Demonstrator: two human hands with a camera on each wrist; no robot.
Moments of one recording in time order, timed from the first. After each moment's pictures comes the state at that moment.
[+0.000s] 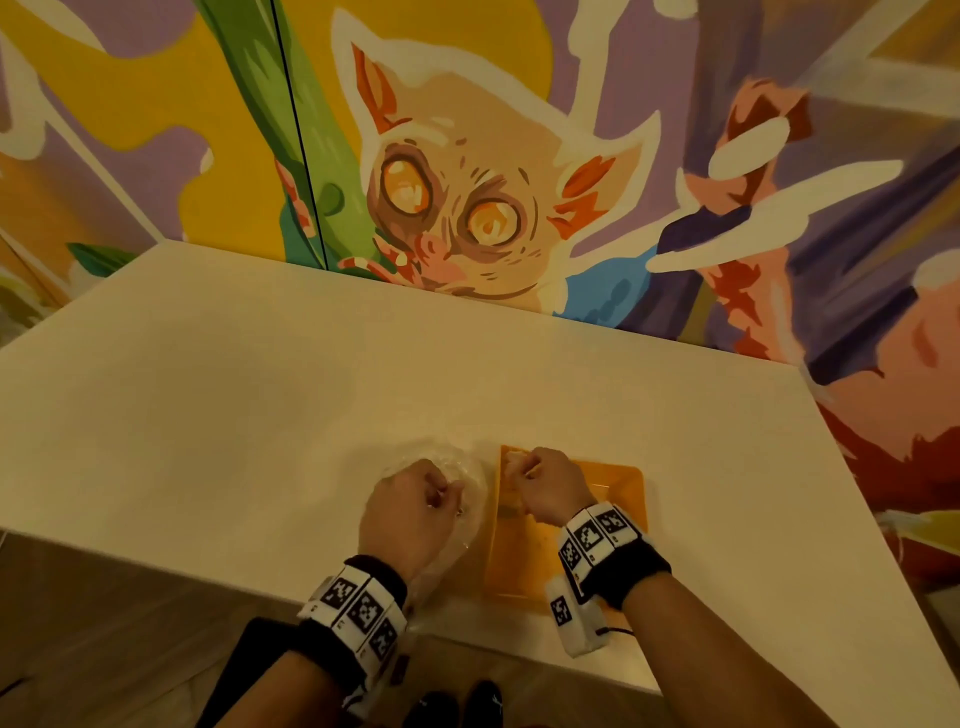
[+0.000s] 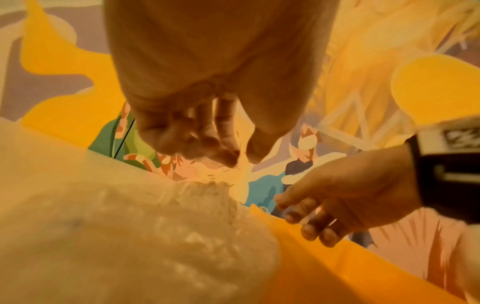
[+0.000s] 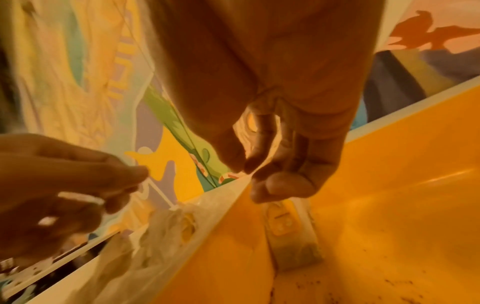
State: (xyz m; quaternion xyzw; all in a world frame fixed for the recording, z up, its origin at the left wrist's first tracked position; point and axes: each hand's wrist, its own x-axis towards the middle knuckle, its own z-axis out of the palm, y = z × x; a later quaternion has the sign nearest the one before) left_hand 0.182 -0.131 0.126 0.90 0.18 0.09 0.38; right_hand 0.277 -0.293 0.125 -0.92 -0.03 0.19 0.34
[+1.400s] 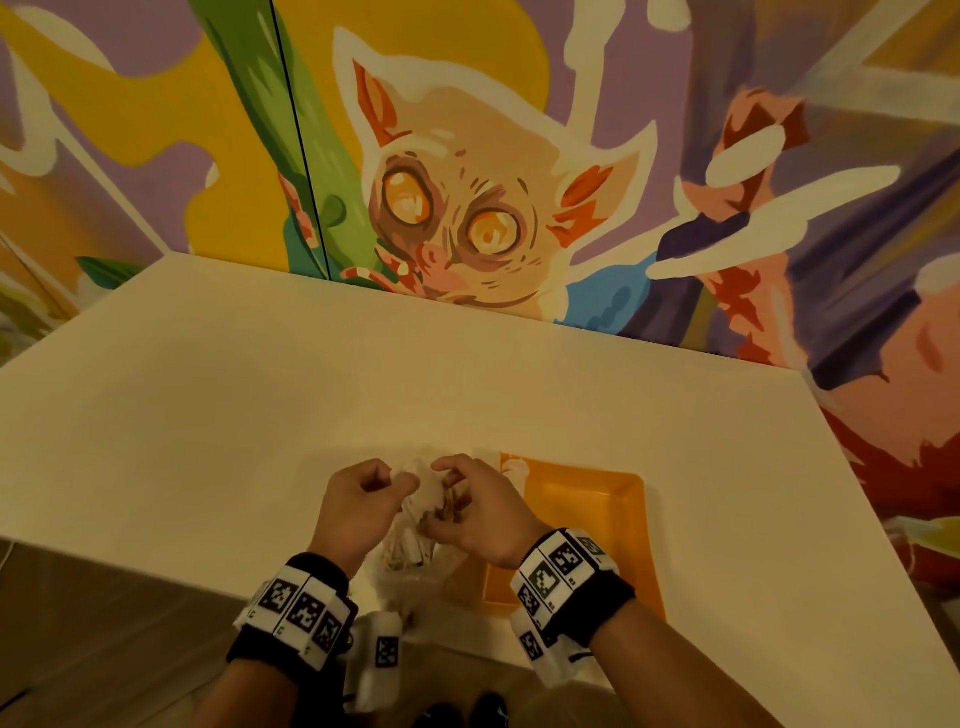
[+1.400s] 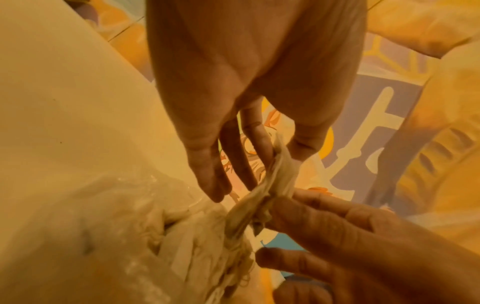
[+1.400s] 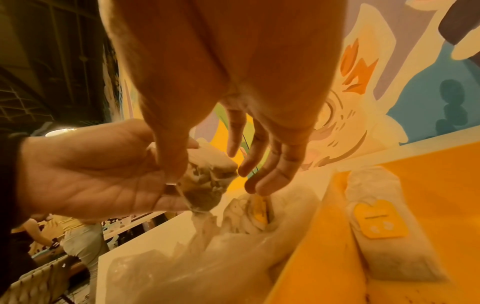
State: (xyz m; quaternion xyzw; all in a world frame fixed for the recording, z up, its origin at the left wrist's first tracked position) left_hand 0.182 -0.091 0.136 0.71 0.28 0.06 0.64; right_hand 0.240 -0.246 0.126 -0.84 -0.25 0.20 0.43
